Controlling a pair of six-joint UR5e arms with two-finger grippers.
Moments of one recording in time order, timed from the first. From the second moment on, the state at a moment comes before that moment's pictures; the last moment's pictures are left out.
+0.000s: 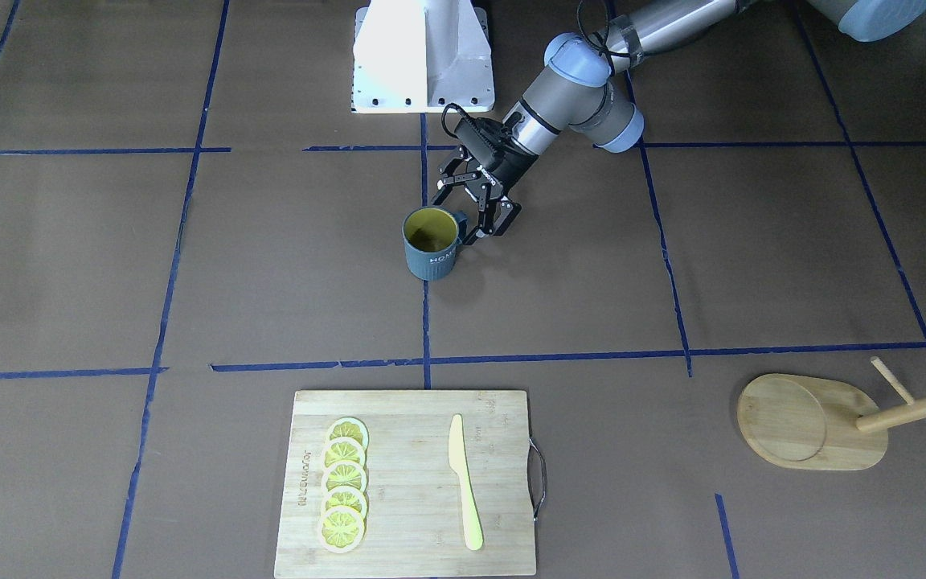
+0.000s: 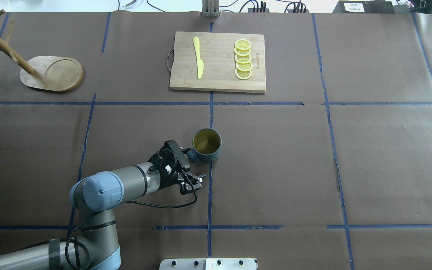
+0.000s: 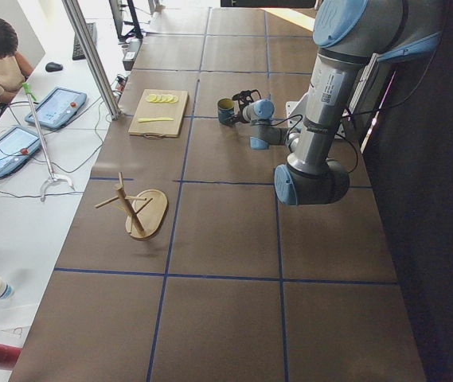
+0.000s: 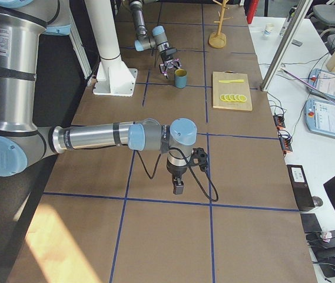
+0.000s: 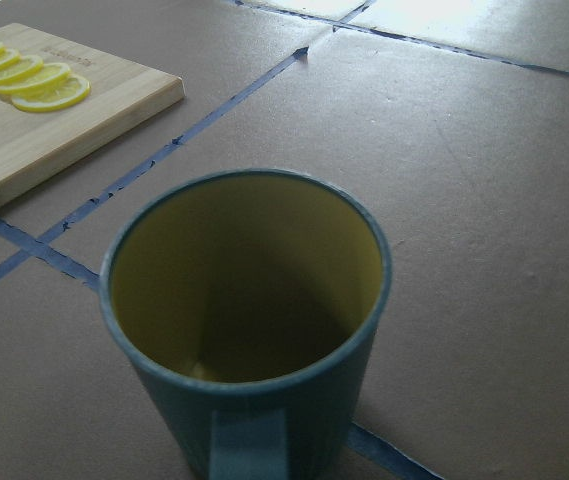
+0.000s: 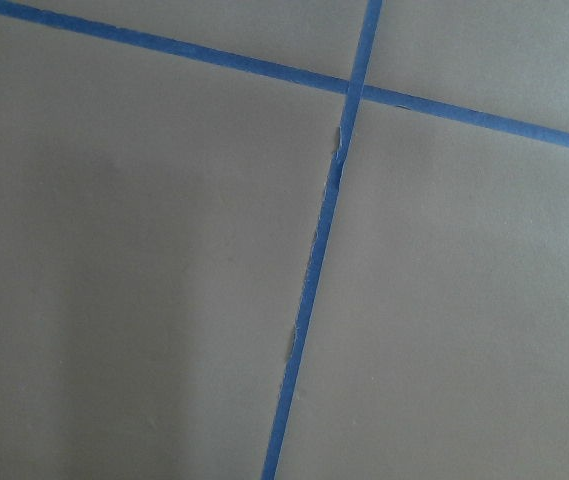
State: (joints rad) left arm -0.30 -2.04 -1.48 -2.70 -1.46 -0.37; right arm 1.49 -1.72 1.86 -1.72 2.26 -0.15
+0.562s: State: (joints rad) left arm -0.30 -2.06 -1.45 -2.70 -1.46 -0.37; right arm 1.49 -1.72 1.86 -1.72 2.27 -0.15
